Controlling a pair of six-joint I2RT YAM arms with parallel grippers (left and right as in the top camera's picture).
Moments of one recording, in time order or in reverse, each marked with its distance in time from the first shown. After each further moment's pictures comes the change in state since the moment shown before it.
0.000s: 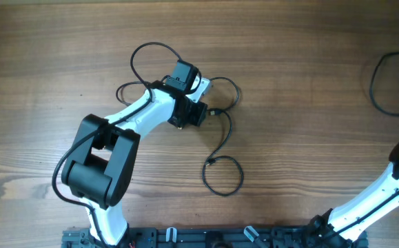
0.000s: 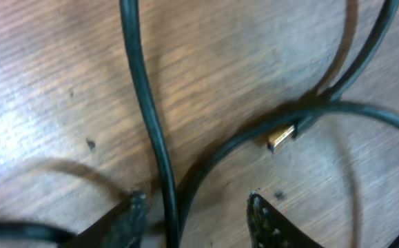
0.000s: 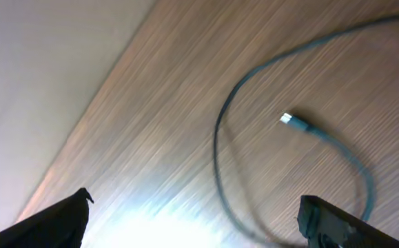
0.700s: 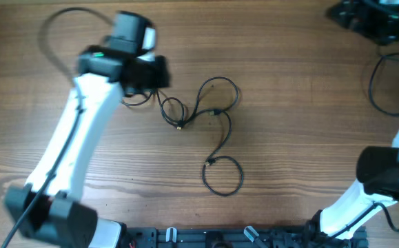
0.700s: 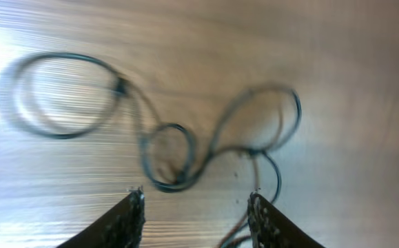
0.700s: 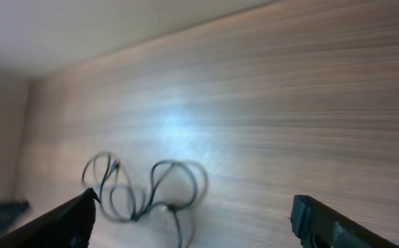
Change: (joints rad) left arm 0.235 -0.341 0.373 -0.531 -0.073 -0.407; right arm 0.455 -0.225 0.023 -0.334 -0.324 -0.321
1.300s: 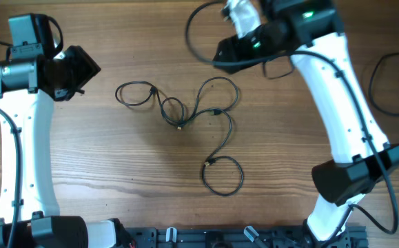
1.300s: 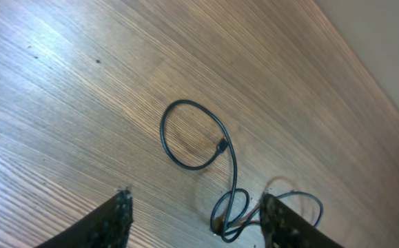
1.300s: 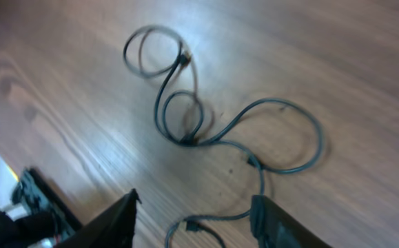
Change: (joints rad) left arm 0.383 -0.080 0.005 -0.042 -0.024 -0.135; right arm 0.623 0.000 -0.088 -0.019 0.203 -0.054
